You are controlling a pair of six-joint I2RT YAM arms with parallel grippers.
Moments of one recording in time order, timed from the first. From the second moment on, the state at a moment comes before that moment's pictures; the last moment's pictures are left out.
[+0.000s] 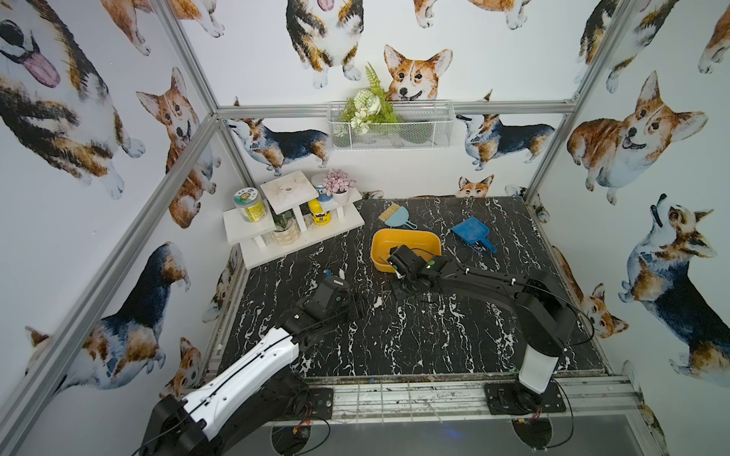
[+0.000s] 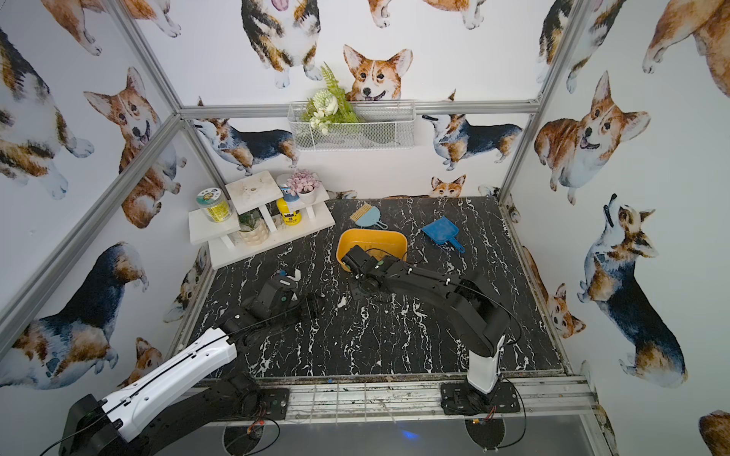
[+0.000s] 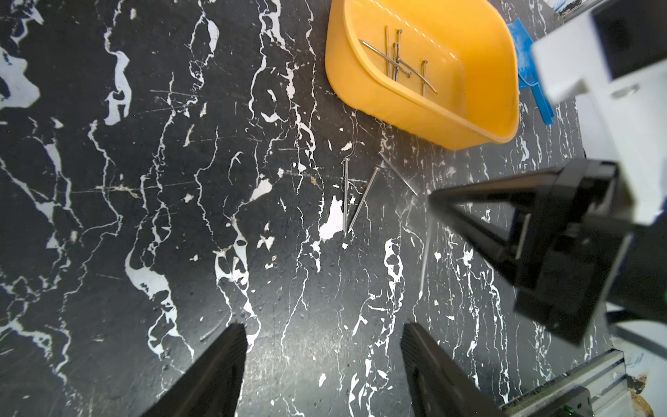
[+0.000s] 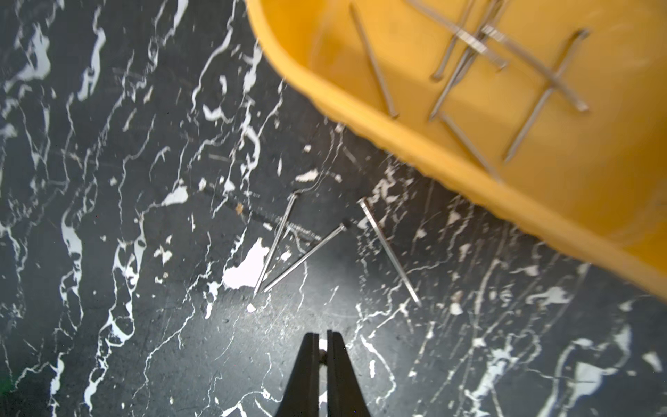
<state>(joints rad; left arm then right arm) -0.60 0.94 0.62 -0.51 -0.02 -0.76 0.80 1.80 1.31 -0.59 0.09 0.46</state>
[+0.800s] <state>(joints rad) -0.60 1.03 0.68 -0.48 0.00 -0.74 0.47 2.08 1.82 -0.70 -0.01 0.36</state>
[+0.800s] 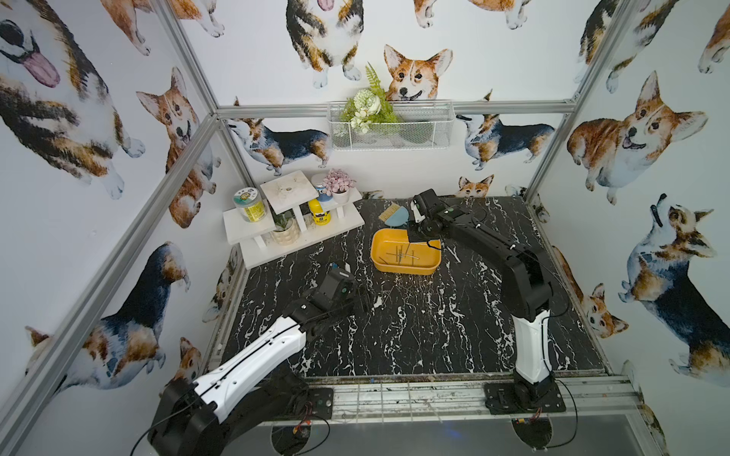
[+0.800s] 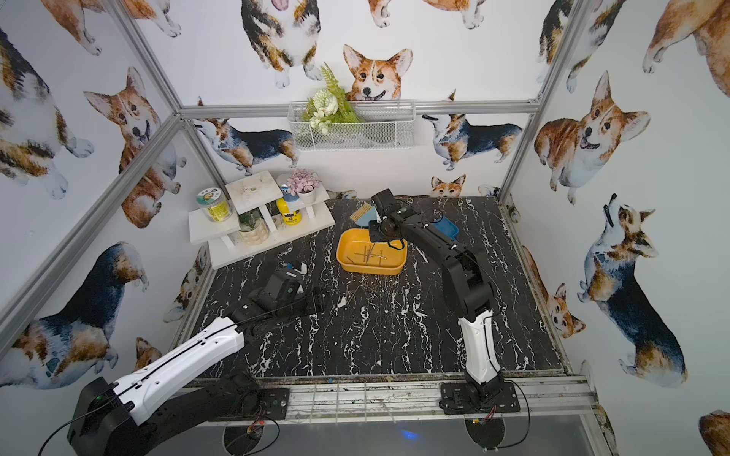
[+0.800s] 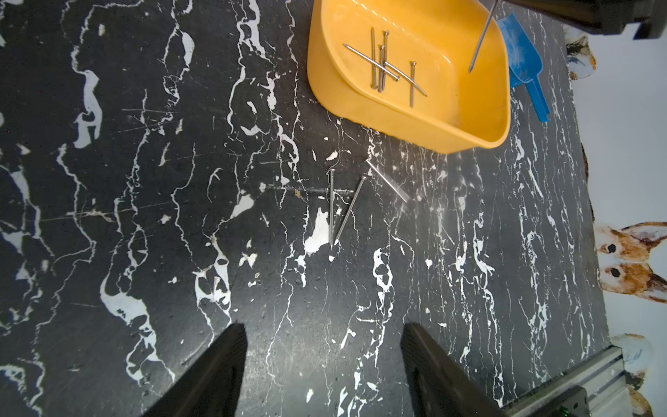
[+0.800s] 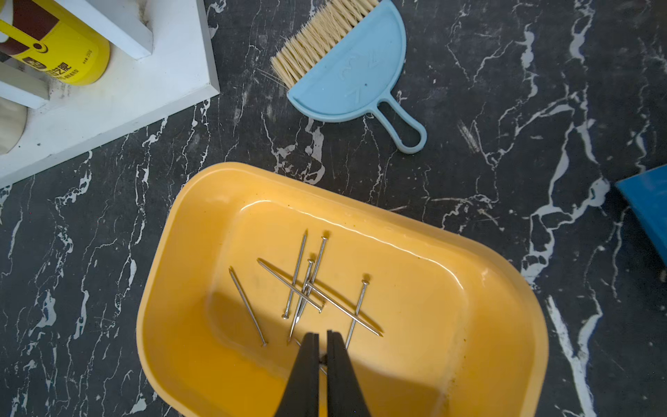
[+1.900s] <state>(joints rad) -0.60 1.16 0.78 -0.45 0.00 -0.68 0.50 1.34 1.09 -0.54 -0.06 0.39</state>
